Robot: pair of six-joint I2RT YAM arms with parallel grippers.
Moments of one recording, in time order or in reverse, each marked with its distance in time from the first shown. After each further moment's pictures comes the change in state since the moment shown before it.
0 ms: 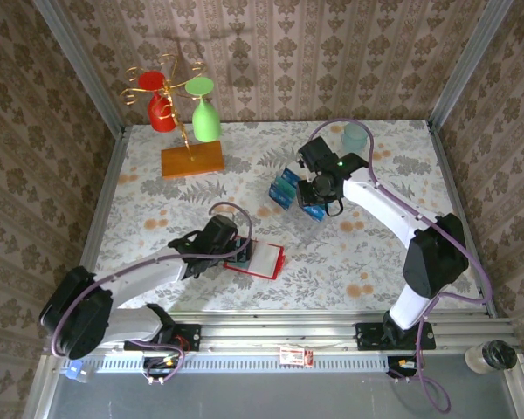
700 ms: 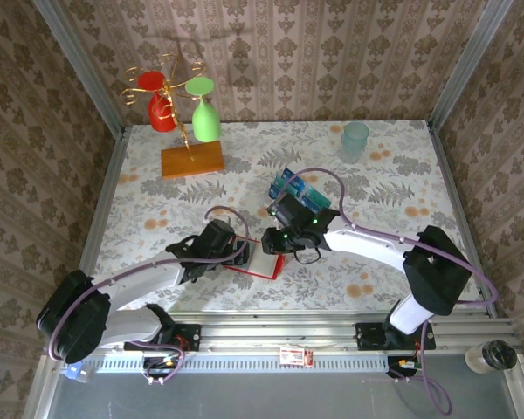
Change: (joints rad) left arm -0.002 -0.067 -0.053 0.011 -0.023 -0.041; right arm 0.320 -0.090 -0.418 0.484 -0.207 0.388
